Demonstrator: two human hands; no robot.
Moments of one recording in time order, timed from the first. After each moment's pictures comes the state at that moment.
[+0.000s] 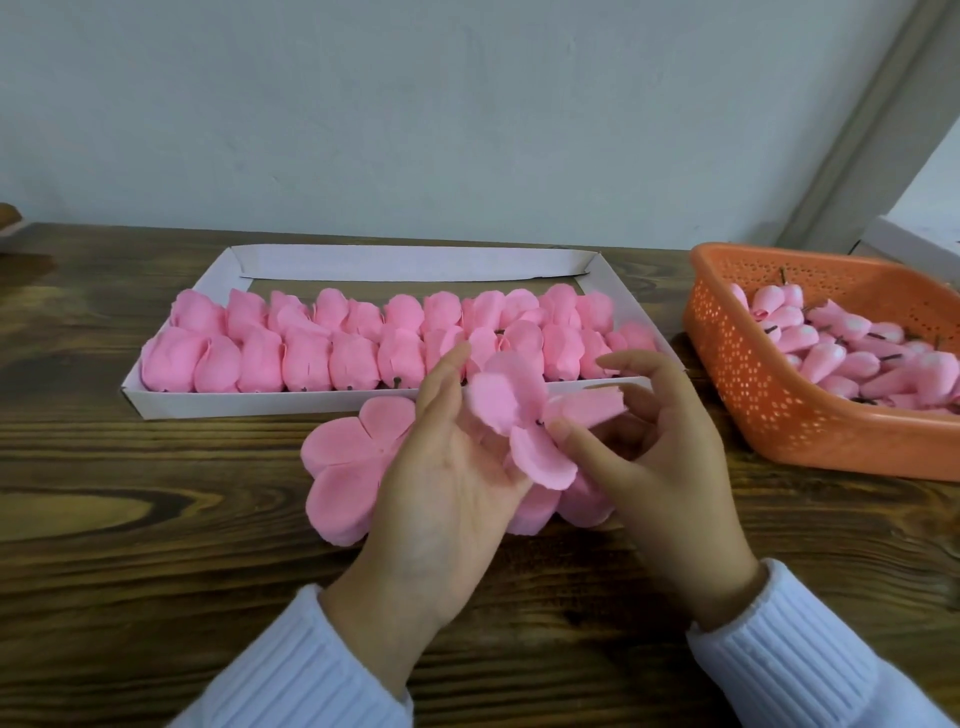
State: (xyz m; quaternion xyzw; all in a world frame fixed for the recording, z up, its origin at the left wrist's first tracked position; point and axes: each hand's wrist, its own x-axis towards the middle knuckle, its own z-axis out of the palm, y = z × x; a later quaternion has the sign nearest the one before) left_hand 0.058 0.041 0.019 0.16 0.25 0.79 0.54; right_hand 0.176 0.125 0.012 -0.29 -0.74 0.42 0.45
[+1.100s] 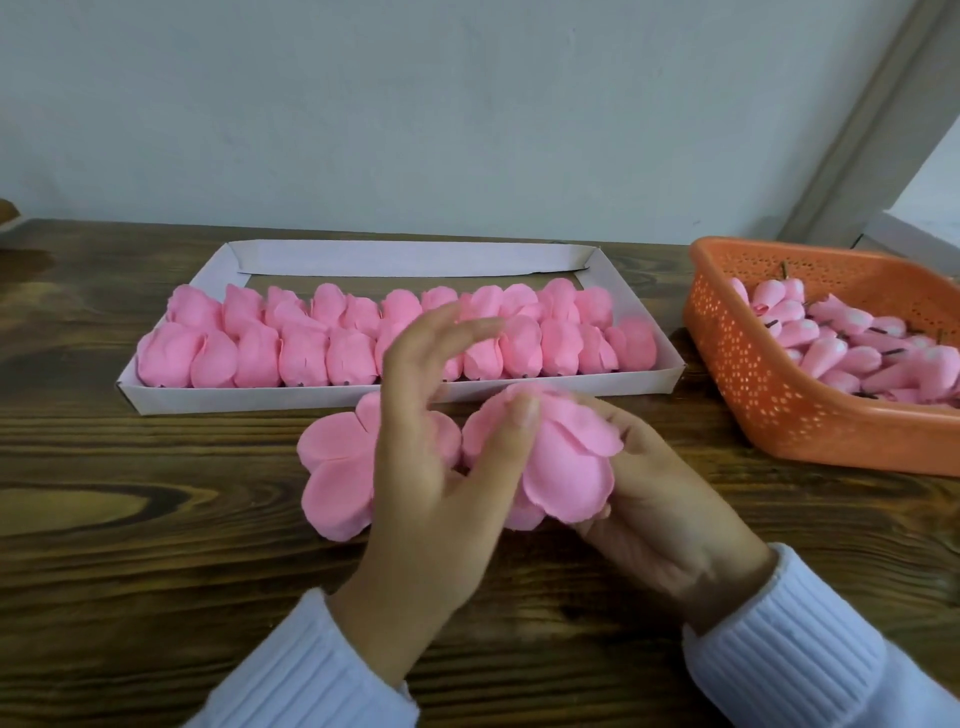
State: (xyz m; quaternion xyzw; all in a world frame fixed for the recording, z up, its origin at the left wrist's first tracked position) left_hand 0.061 0.034 0.019 0.50 0.49 0.72 0.05; right_hand 0.170 0.119 0.017 -0.17 -0.46 0.84 0.25
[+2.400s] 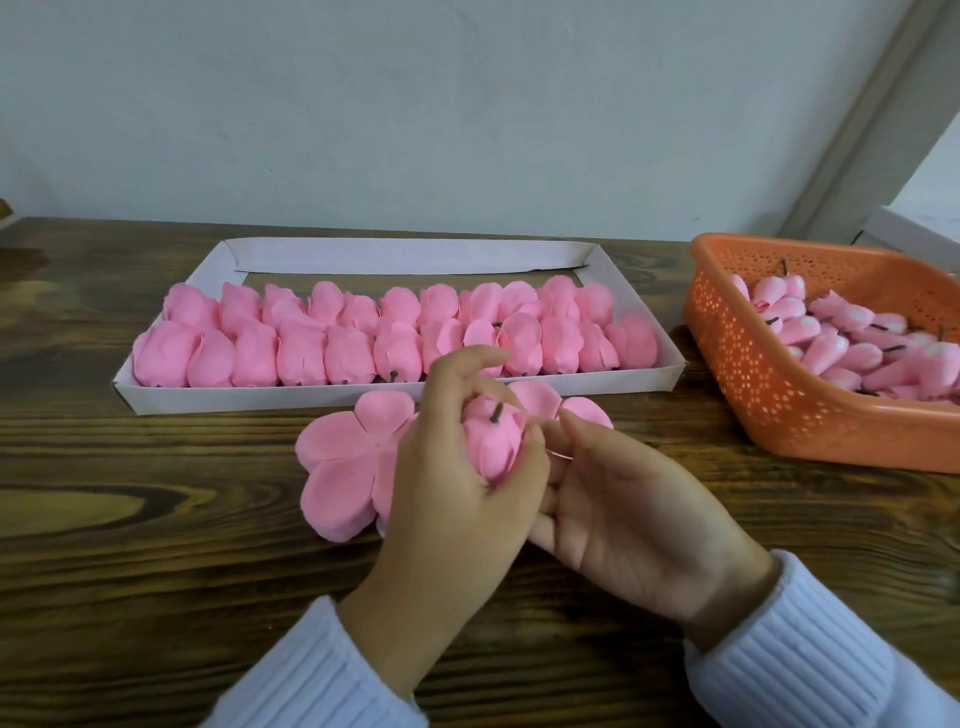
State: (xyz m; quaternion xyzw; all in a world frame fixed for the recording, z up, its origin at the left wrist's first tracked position) left_hand 0.065 0.037 0.006 0.48 0.57 0.66 0.06; right_hand 0.169 0.116 0.014 -0.14 -0.34 0.92 0.12
